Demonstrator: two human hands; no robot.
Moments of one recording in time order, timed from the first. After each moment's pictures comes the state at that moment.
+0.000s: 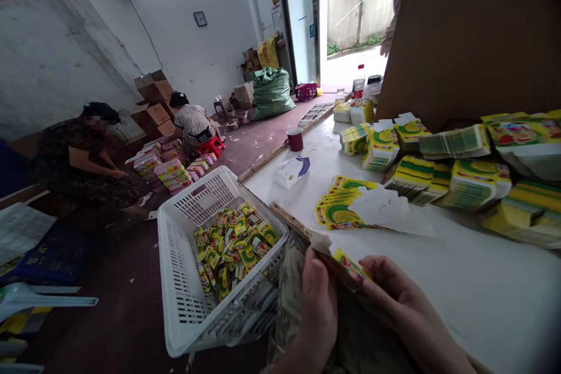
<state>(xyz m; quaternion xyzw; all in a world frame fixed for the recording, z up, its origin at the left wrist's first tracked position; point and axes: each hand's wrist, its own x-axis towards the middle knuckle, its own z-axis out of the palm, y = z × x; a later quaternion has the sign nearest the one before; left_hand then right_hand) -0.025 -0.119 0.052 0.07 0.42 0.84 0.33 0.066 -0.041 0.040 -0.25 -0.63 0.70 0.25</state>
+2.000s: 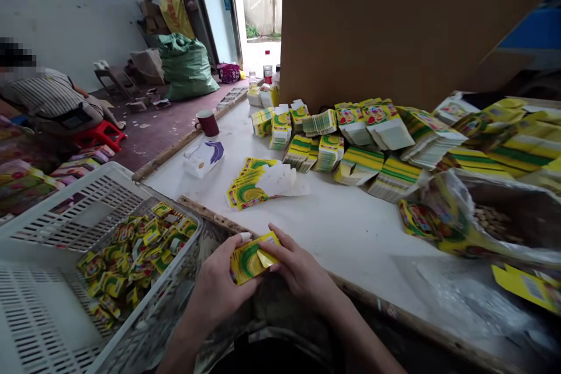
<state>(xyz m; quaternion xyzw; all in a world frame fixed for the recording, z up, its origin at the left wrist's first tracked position) -0.054 -0.143 0.066 0.53 0.75 0.33 0.20 0.121 -0.029 0.041 -0.18 -0.84 0.46 0.21</state>
